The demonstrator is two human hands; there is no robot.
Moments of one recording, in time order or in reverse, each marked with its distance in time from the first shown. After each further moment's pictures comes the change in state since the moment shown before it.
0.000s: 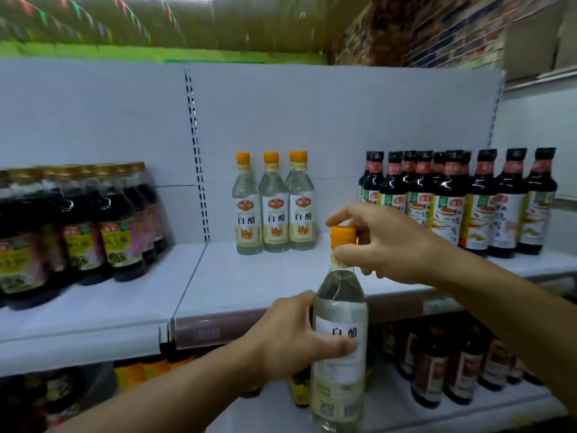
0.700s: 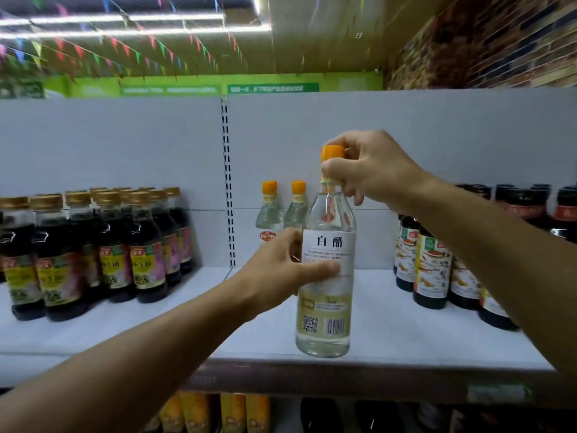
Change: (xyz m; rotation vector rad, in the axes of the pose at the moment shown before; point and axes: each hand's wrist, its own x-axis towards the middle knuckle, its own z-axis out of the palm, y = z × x) left_hand 0.067 0.059 -0.080 -0.129 0.321 0.029; right_hand 0.152 -0.006 -0.061 0.343 0.163 -0.276
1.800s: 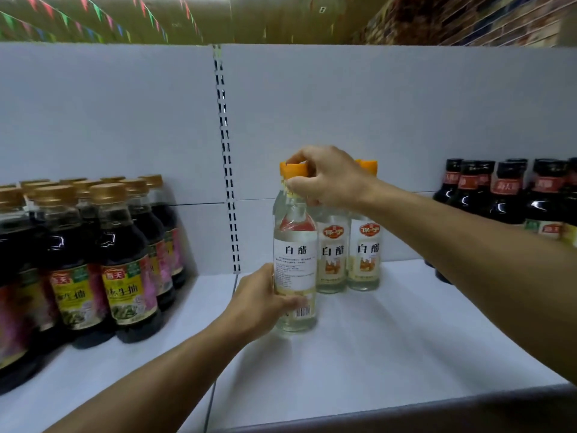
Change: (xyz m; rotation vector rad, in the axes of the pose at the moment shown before) left_hand 0.074 -0.176 -0.090 0.138 0.076 -0.173; right_hand 0.100 0.074 0.139 -0.315 -0.065 0.060
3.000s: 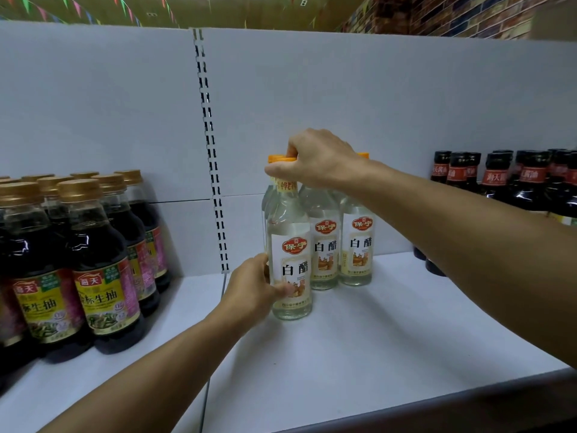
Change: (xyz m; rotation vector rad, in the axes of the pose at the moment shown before) left_hand 0.020 -0.001 0.001 -0.086 0.003 -0.028; right_hand 0.028 -0.007 0.003 -0.475 0.054 0.116
